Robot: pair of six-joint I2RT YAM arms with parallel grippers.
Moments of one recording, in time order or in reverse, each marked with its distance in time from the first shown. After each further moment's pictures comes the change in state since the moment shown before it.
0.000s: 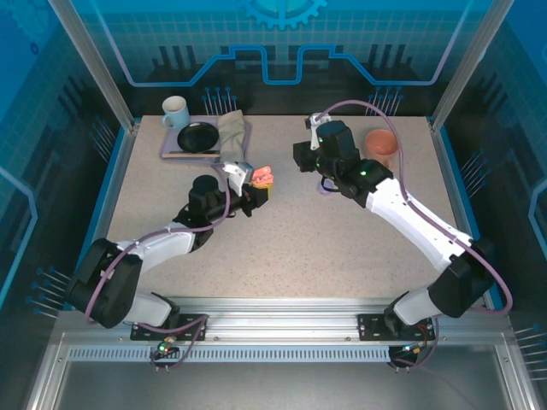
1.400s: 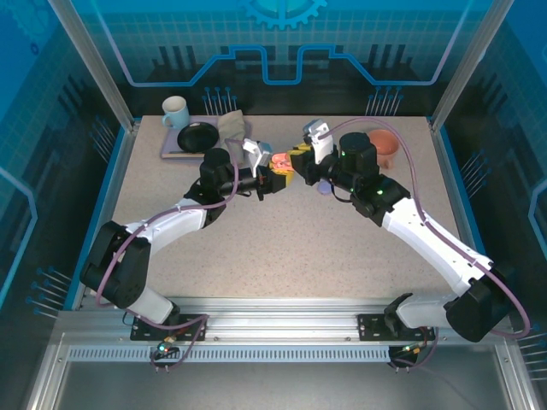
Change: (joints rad) left arm -0.023 0.121 0.281 -0.066 0.280 0.000; right arm -0.025 -0.153 -0.185 0.225 -0.299 -0.288
